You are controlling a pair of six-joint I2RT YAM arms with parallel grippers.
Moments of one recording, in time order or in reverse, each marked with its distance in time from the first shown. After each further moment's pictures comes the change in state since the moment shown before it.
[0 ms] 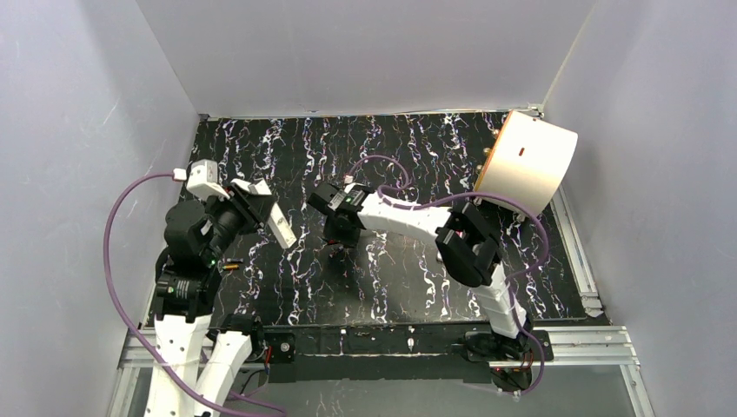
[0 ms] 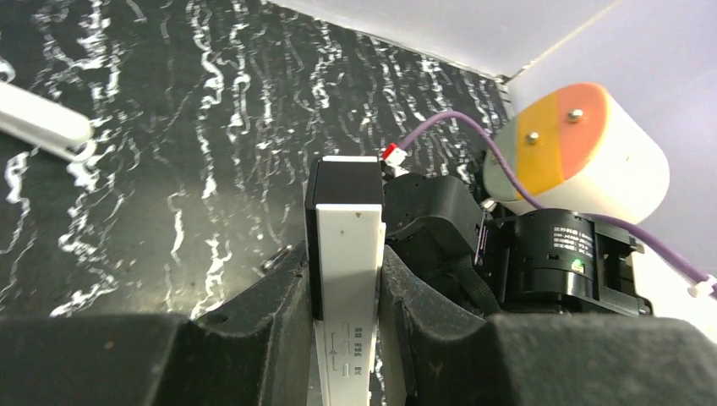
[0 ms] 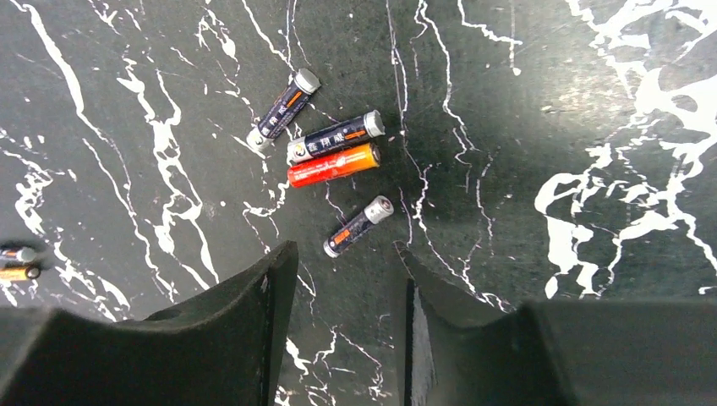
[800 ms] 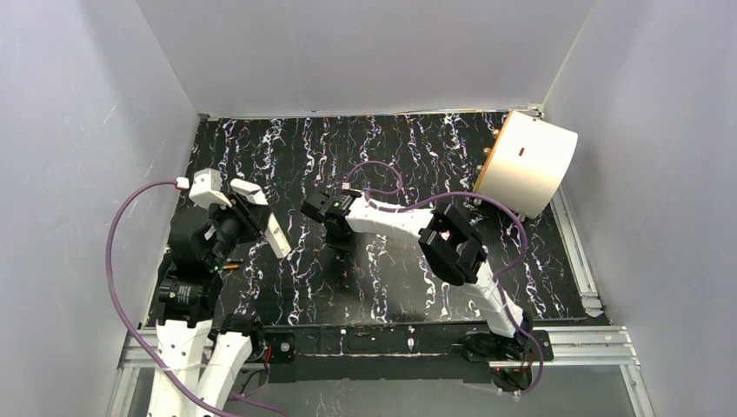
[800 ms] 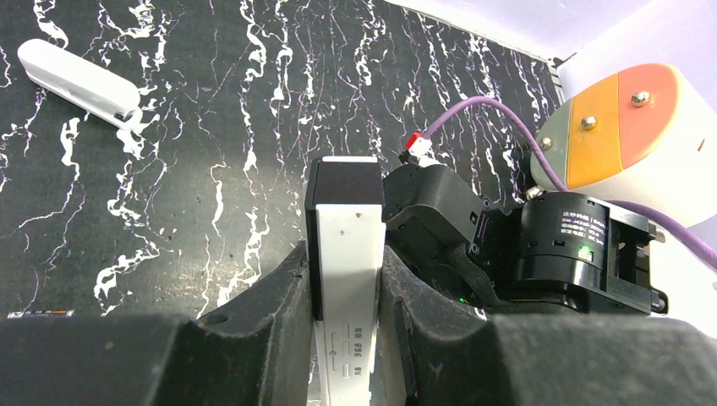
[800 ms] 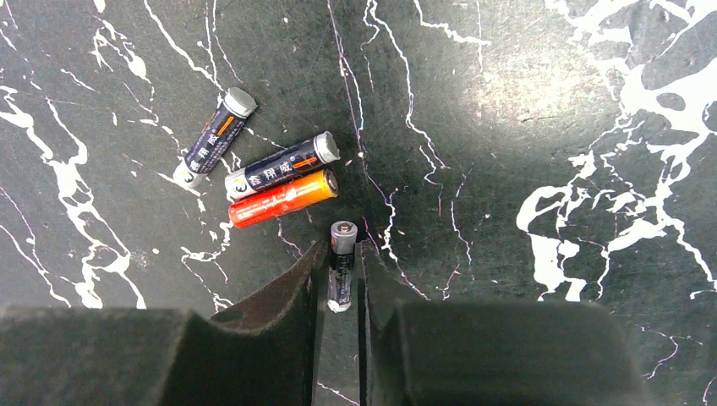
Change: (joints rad) left arm 0.000 -0.057 -0.046 -0.097 -0.097 0.055; right arm 0.031 0.141 0.125 -0.137 0.076 0.041
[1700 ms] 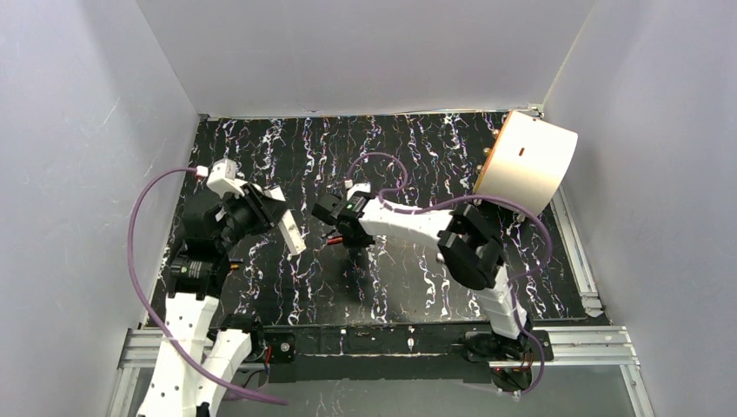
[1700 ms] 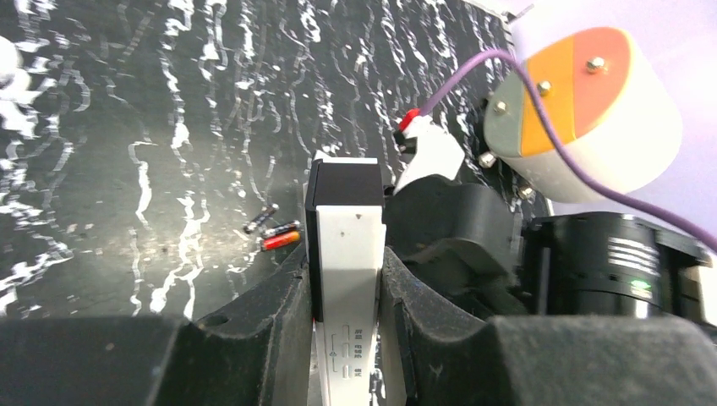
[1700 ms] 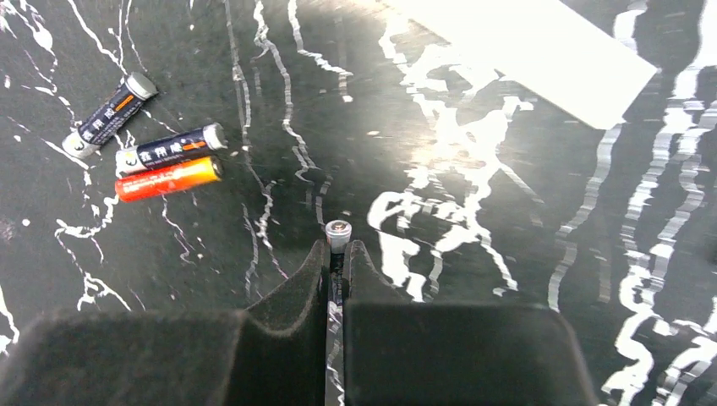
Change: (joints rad) left arm 0.000 0.096 -0.039 0.083 0.130 -0.064; right arm -0.001 -0.114 -0.144 0.014 0.121 -0.225
